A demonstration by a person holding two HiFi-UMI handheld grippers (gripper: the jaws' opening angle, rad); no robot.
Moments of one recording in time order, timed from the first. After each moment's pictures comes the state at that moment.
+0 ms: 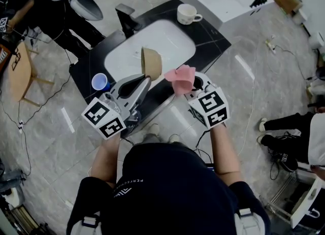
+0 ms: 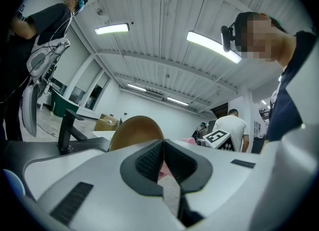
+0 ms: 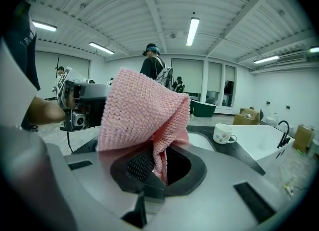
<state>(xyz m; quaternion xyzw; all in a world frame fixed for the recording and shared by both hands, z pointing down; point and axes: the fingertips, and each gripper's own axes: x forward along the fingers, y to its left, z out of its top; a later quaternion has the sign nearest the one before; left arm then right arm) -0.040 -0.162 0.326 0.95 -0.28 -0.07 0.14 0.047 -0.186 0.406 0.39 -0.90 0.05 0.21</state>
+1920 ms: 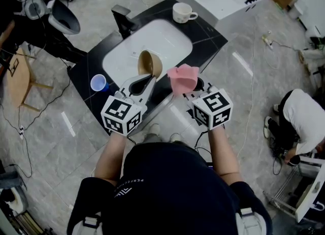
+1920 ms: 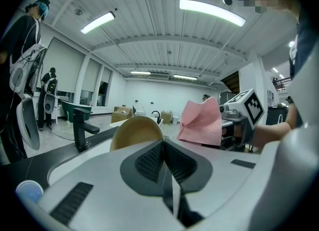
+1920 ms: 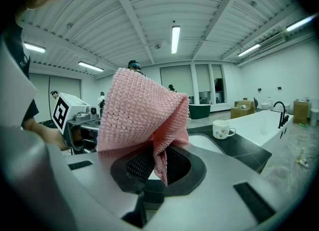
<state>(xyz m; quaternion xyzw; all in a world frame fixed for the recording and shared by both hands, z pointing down) -0.020 -0.176 0.386 0.93 -0.34 0.09 0.10 0.051 -0.176 0.390 0.42 -0.89 0.11 0.12</state>
